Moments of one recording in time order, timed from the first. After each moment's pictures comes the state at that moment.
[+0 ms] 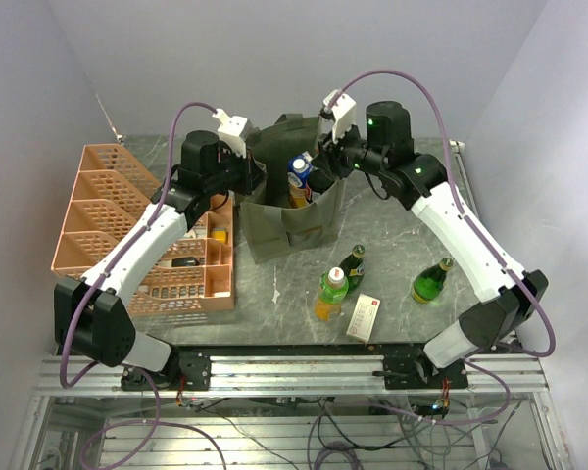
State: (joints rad) left arm -0.40 1.43 1.25 -0.17 0.33 -0.18; right arm 0.55 1.56 1.73 -0.54 -0.25 -0.23
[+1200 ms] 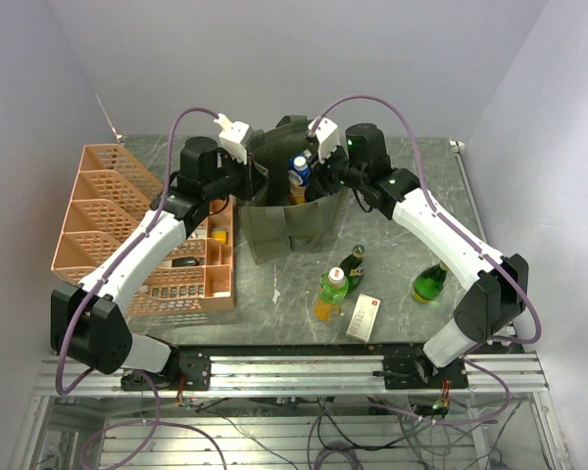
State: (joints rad) left arm -0.41 1.38 1.18 -0.12 0.36 -0.15; right arm 0.56 1.59 1.50 -0.36 -0.18 -0.29
